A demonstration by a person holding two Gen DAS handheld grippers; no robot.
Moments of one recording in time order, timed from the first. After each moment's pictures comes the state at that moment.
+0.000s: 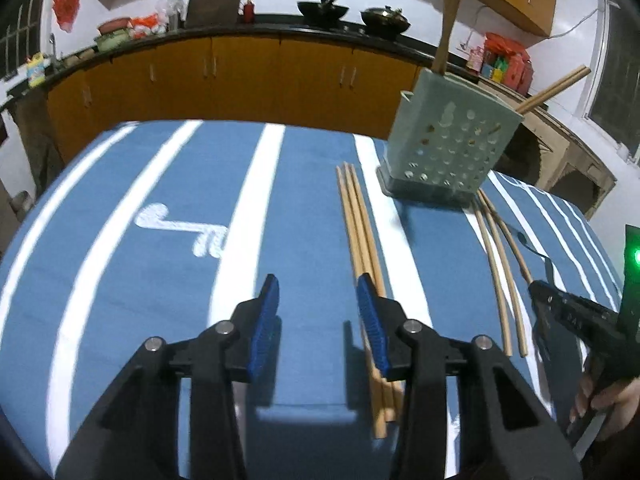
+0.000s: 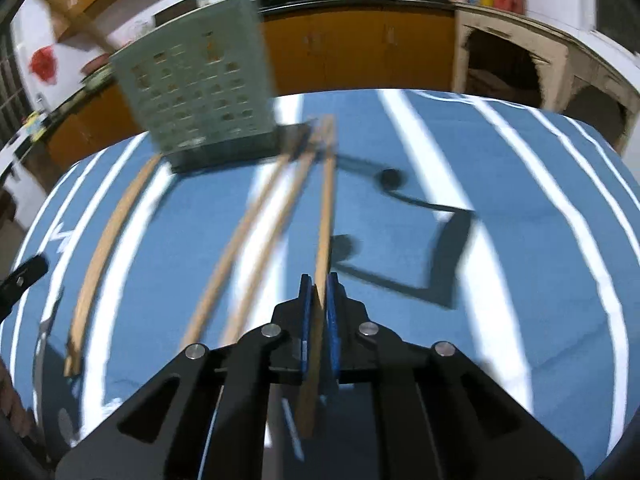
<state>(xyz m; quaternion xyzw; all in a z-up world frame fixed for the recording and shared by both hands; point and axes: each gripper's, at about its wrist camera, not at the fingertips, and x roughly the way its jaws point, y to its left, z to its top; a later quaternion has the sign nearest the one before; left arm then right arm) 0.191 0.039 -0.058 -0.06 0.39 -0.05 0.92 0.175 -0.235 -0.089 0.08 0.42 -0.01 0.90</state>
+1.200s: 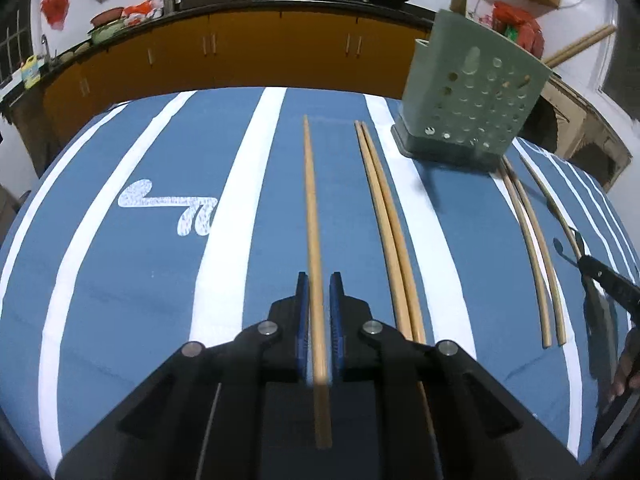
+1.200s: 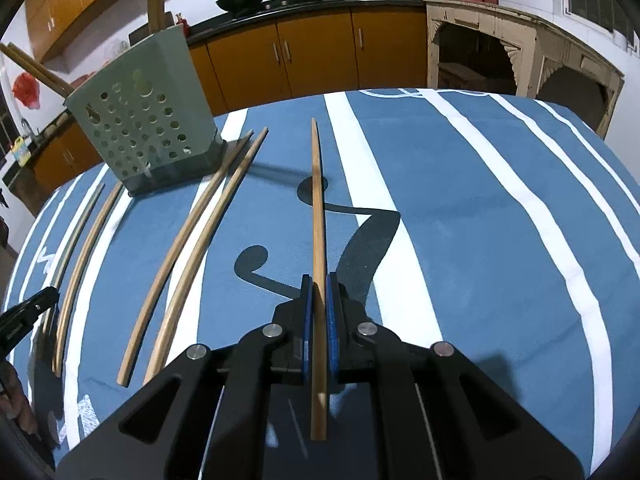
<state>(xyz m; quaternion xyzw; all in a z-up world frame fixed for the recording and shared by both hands) 0.214 0.032 -0.088 -0.03 0.44 -0.03 0.90 0.170 -0.267 -0.090 0.09 0.42 -0.02 0.90</state>
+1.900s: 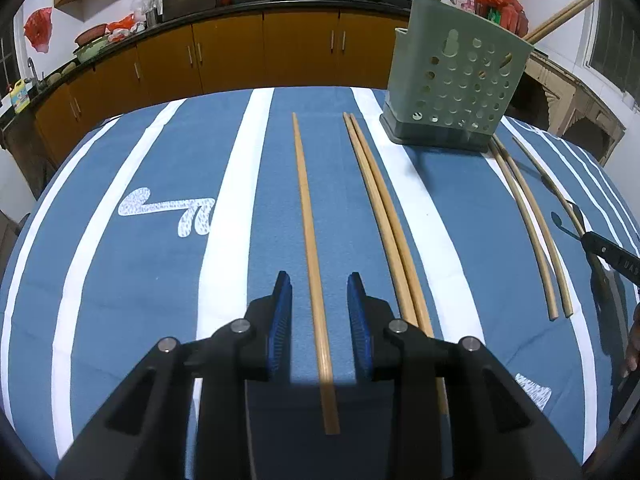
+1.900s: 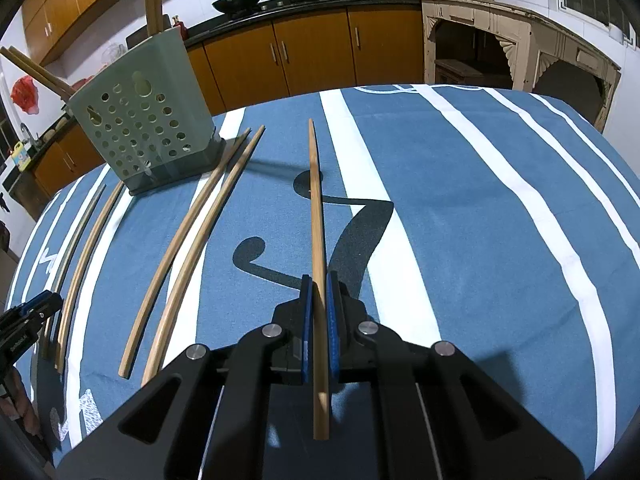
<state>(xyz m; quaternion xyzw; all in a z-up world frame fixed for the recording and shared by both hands) 0.205 0.026 -0.089 0.01 0.44 -0.05 0.90 0.163 -0.269 -0.091 0.10 0.42 -0.02 0.90</state>
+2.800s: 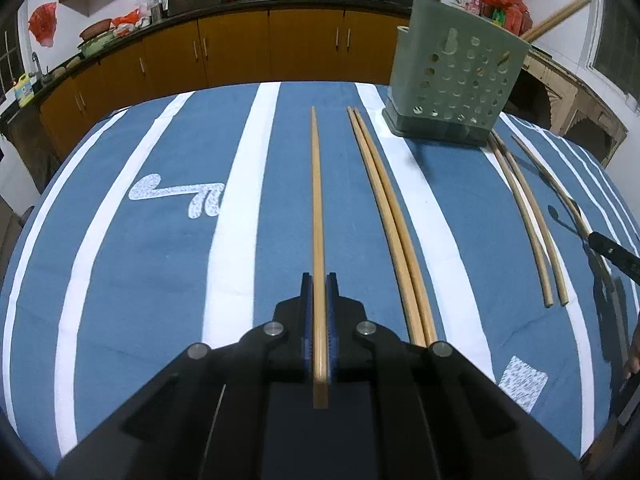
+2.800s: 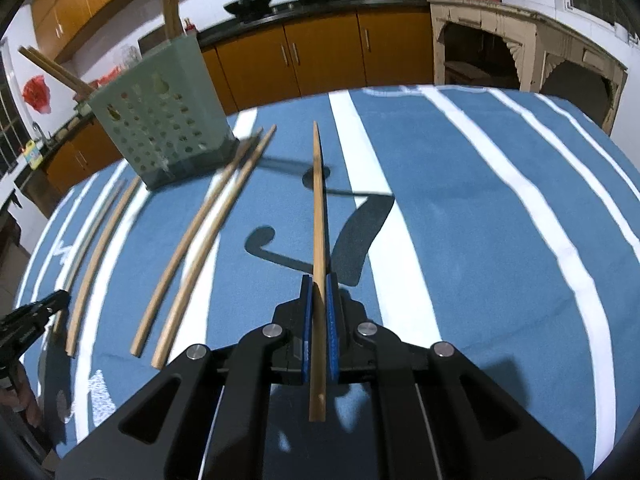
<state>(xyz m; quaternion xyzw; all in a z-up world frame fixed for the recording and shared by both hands) 0.192 0.032 -0.085 0.01 0.44 -0.04 0.90 0.142 -0.274 -0.078 0.11 0.39 0.01 0.91</state>
